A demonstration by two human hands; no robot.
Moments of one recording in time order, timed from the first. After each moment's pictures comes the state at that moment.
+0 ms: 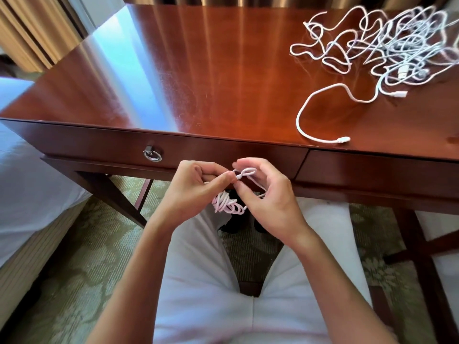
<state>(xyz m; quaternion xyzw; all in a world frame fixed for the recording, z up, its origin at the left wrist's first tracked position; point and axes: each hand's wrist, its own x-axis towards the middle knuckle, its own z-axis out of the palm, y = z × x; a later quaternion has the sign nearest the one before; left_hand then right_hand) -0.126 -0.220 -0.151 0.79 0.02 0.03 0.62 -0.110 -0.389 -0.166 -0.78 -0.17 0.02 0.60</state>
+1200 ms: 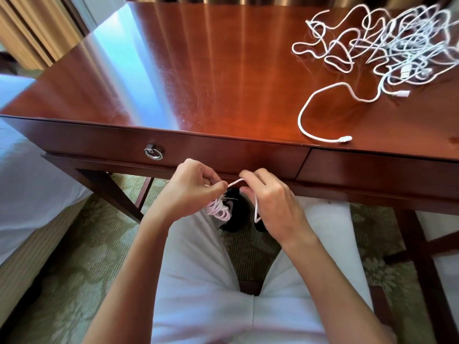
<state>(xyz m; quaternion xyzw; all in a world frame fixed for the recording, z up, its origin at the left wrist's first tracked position) -0.120 -0.212 -0.148 0.90 0.07 -0.04 0.44 -0.097 -0.396 -0.202 -0.91 -0.31 -0.15 0.22</state>
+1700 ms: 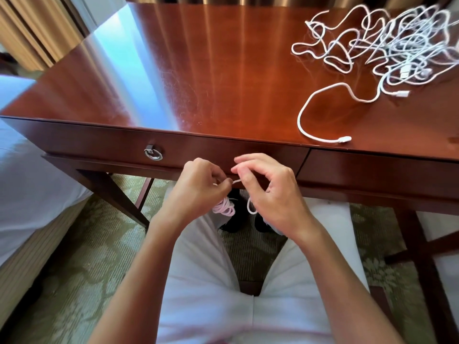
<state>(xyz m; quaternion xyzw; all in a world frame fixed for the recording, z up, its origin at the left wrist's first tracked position) -0.116 -0.227 -0.150 0.94 0.05 0.04 0.35 -0.099 -0.395 -0.156 -0.82 -0.26 -0.08 0.51</state>
